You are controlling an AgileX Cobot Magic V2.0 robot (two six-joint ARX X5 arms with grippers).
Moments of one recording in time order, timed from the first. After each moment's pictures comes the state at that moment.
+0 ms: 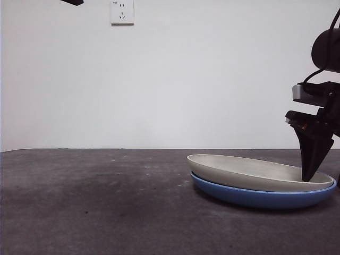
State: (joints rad) left arm -0.60 1.02 1.11 -0.87 0.52 -0.08; right arm 0.14 1.52 0.85 -0.48 -0.18 0.16
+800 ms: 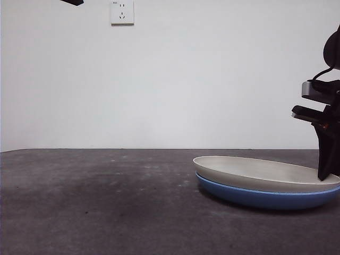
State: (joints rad) left arm -0.60 1.02 1.11 -0.87 0.52 -0.08; right arm 0.08 1.53 0.85 -0.44 -0.26 0.16
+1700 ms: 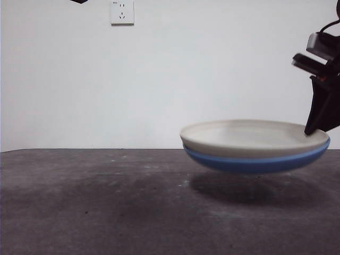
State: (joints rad) left arm -0.60 1.02 1.11 -0.85 0.52 -0.08; right arm 0.08 1.32 0.85 -0.45 -0.37 0.22
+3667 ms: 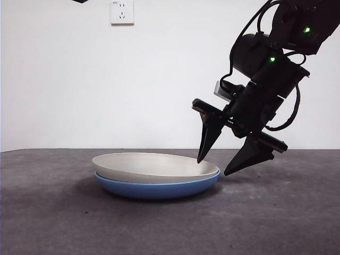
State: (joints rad) left arm -0.60 1.02 1.11 -0.85 0.52 -0.07; right arm 0.42 1.79 1.07 -0.21 -0.31 0.45
